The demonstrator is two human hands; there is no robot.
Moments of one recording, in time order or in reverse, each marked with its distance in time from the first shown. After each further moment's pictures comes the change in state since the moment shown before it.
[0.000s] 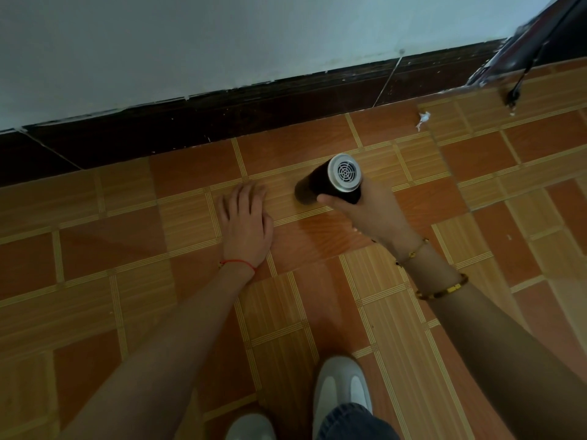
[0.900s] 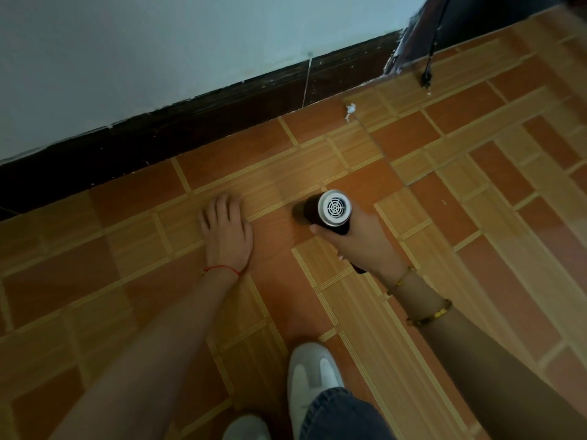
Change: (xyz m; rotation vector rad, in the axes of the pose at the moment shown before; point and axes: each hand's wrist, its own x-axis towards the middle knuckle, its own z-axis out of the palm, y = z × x) left_hand -0.003 0.054 0.004 -0.020 -0.121 0.059; right_hand -0.082 0.065 -0.028 0.028 0.085 0.102
